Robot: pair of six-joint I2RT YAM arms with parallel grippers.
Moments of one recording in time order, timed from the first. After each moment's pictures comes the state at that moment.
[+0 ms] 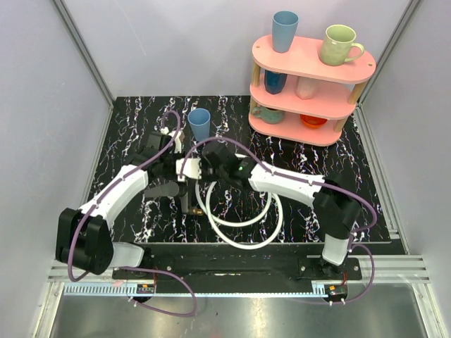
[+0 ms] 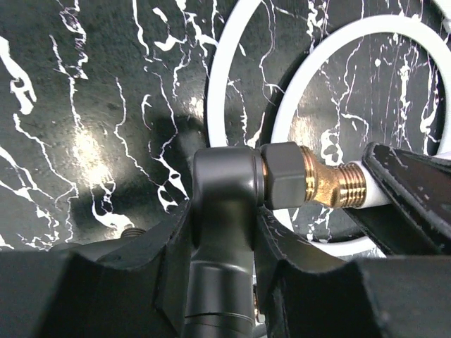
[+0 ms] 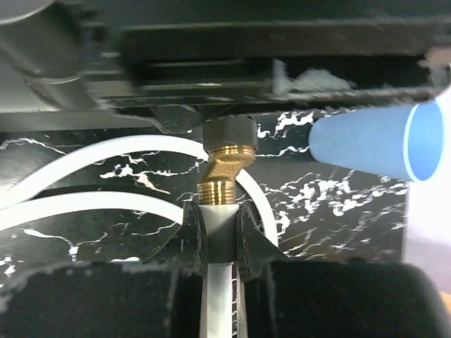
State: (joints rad) left arm -0.31 1.34 0.95 -0.54 0.22 -0.26; right arm 1.00 1.81 1.36 -0.16 0.01 -0.83
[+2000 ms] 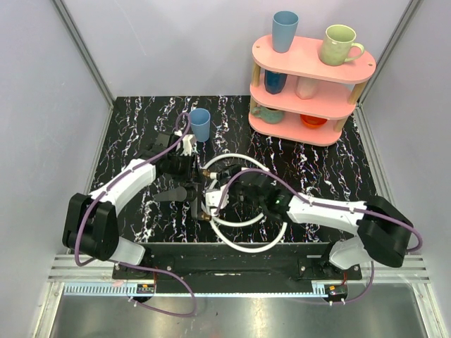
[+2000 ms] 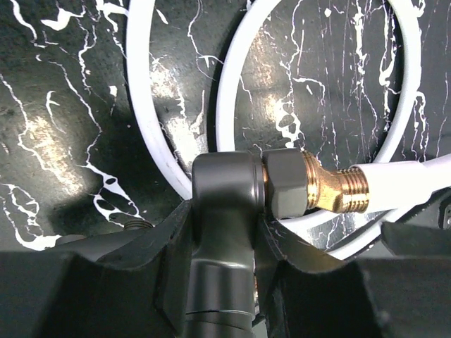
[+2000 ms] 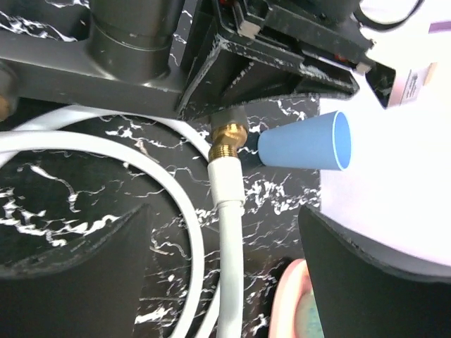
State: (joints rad) left arm -0.33 1.43 0.97 -0.54 0.37 -0.24; right arm 1.01 1.39 0.79 0.24 -0.06 -0.97
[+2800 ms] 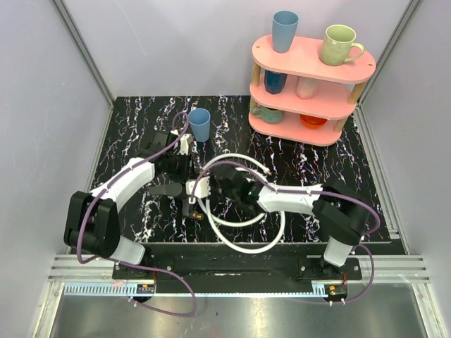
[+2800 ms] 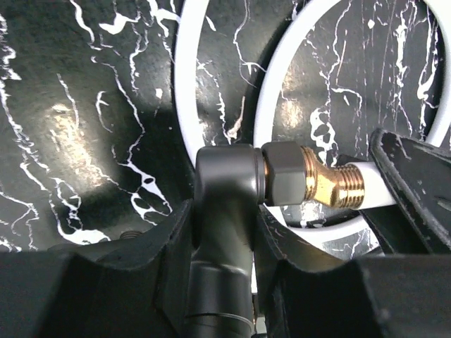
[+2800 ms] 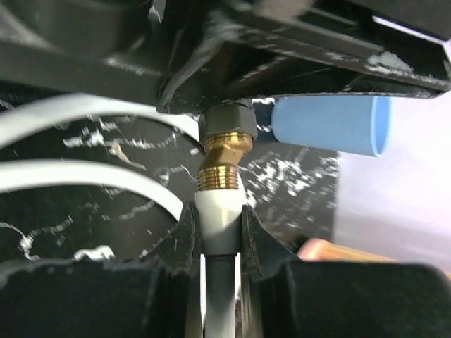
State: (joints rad) left arm -0.31 1.46 0.99 -0.56 0.35 -0.21; right arm 1.05 1.74 0.99 0.29 0.19 -1.03
